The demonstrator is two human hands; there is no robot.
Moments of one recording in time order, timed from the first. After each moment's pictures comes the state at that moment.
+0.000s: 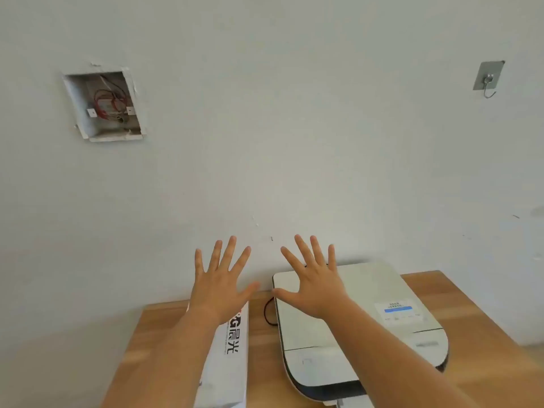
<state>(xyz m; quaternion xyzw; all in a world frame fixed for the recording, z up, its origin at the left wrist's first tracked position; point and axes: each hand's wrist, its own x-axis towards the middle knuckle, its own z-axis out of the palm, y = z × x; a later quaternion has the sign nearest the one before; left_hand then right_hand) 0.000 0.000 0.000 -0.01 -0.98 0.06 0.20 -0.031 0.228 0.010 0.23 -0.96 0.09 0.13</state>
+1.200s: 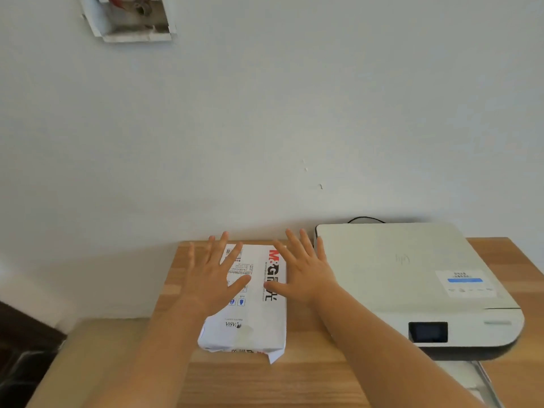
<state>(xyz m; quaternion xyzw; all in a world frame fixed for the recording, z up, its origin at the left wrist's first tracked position) 0.029 -0.125 -0.100 0.05 -1.00 0.05 0.05 -0.045 0.099 -0.097 0.30 -0.95 0.08 -0.01</state>
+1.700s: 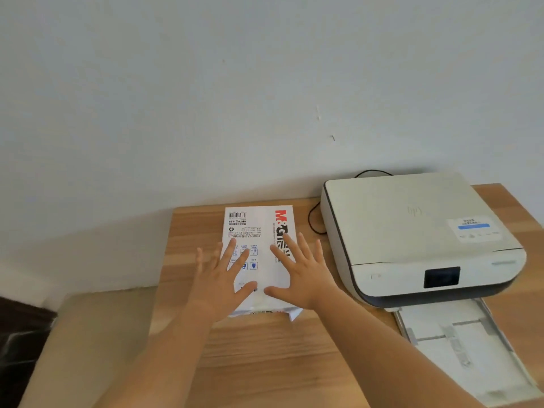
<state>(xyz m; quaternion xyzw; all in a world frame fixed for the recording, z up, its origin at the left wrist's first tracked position) 0.068 -0.162 -0.185 -0.02 -1.00 0.00 -0.06 0.015 0.057 -0.170 0.26 -0.96 0.05 -0.12</state>
